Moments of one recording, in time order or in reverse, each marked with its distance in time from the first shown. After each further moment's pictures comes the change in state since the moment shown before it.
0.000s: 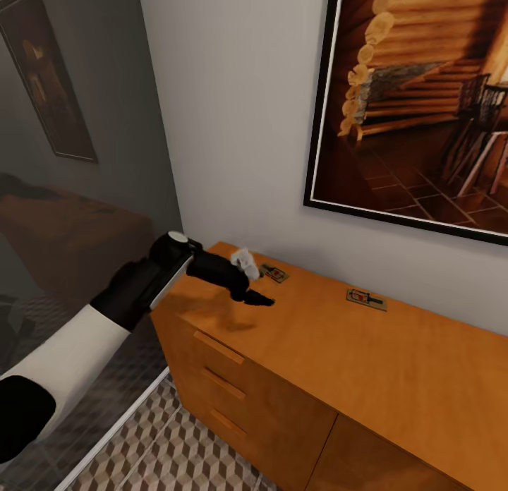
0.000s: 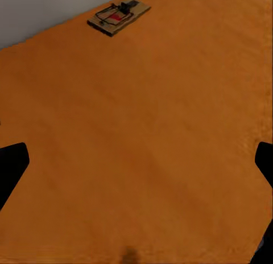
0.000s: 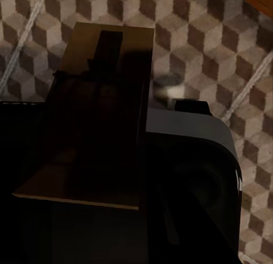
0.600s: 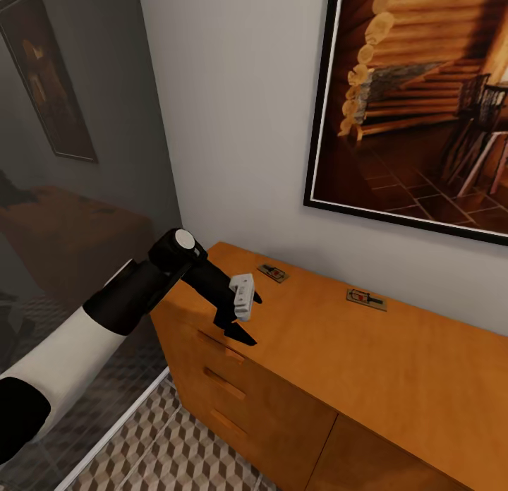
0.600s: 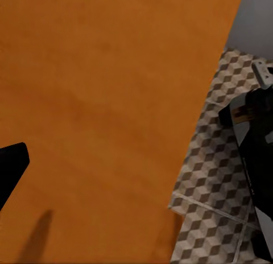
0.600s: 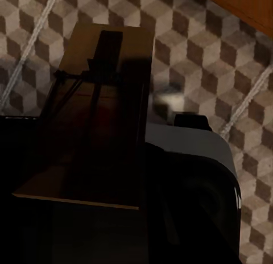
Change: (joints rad) left arm 0.000 0.011 -0.046 -0.177 -0.427 -0.075 -0.460; right arm 0.000 -0.001 0.000 -0.025 0.000 -0.012 0.001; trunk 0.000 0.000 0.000
